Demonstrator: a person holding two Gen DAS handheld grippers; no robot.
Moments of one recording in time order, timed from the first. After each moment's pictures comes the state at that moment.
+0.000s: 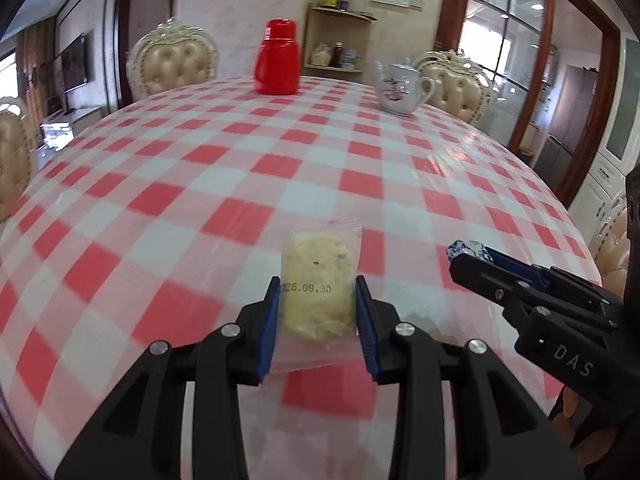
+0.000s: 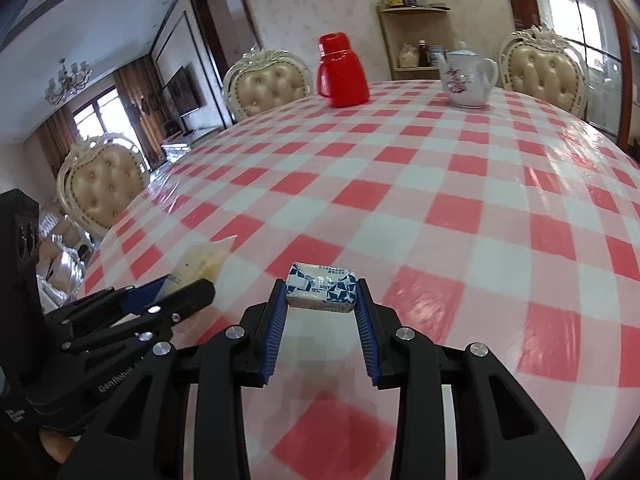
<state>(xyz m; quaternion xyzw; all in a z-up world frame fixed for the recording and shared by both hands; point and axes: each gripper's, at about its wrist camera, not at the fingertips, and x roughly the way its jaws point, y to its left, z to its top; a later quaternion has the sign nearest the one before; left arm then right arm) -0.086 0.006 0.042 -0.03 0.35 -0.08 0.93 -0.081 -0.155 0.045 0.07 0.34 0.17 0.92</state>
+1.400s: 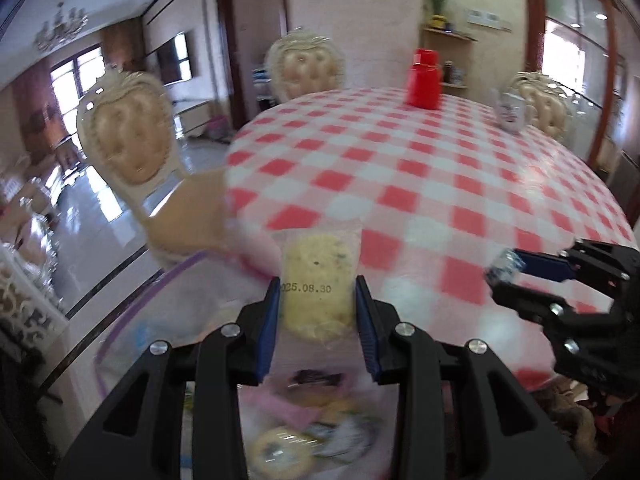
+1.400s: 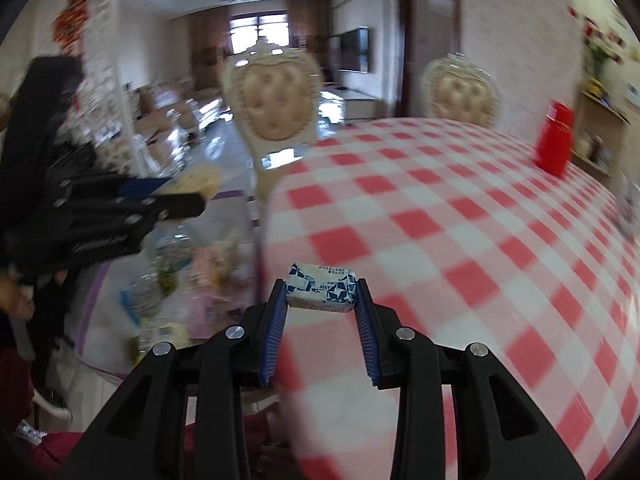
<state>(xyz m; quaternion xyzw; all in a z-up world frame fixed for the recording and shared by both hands) -0.293 0.252 0.103 -0.01 0.35 0.10 0.93 -0.236 0.088 0.084 -0.14 0.30 0.41 0.85</state>
